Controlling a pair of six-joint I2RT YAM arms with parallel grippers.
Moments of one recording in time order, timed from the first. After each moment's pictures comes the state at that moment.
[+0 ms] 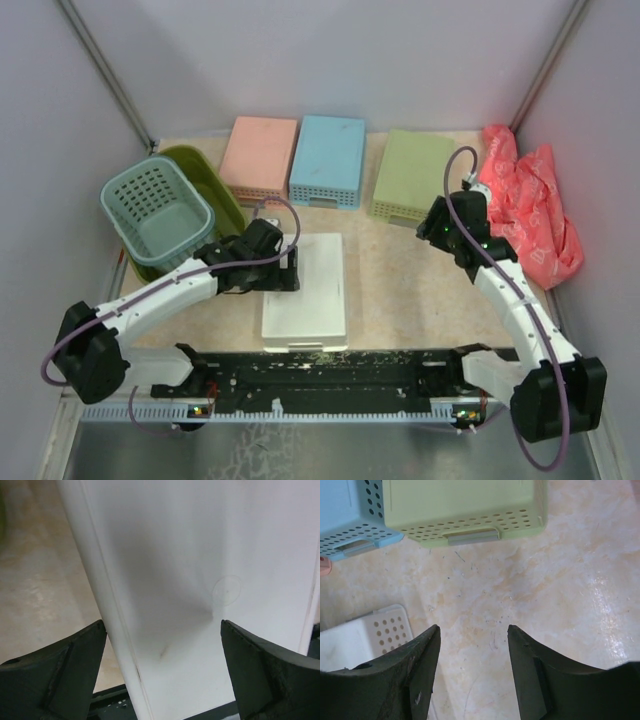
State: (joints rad) left arm -0.75 1.26 0.89 -0.68 -0.14 -0.65; right arm 0.18 1.07 0.85 -0.47 0.11 0.56
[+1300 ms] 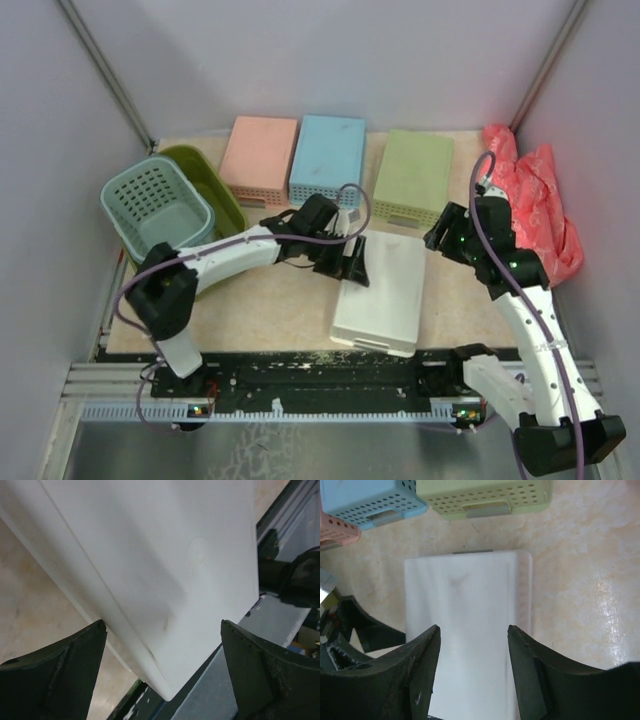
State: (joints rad) left arm -0.84 1.68 1.17 -0.39 0.43 -0.49; right arm 0.19 0.86 0.98 -0.80 0.03 0.54
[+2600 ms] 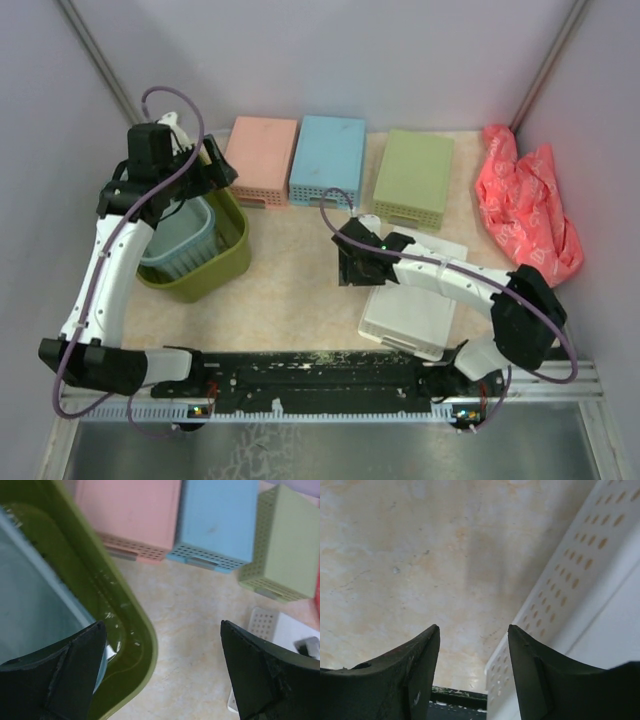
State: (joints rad) left arm -0.20 1.30 1.53 -0.75 0.10 -0.38; right arm 0.87 1.47 1.04 -0.66 0.25 0.76
